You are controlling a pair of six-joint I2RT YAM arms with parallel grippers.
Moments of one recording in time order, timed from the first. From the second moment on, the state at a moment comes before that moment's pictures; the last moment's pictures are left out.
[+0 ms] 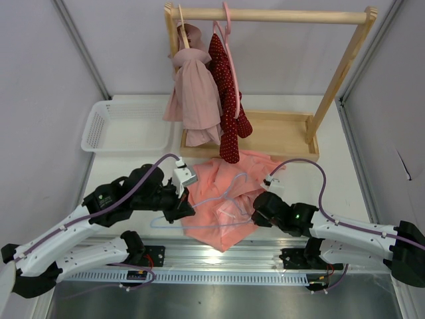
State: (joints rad) left arm -0.96 0.77 0.99 -0.87 0.28 -0.18; right arm 1.09 0.96 0.51 -0.50 0.33 1.06
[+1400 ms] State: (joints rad) left arm -0.96 0.78 0.81 -0.63 0.30 -0.27; right arm 1.08 1.01 0.51 -0.47 0.32 1.04
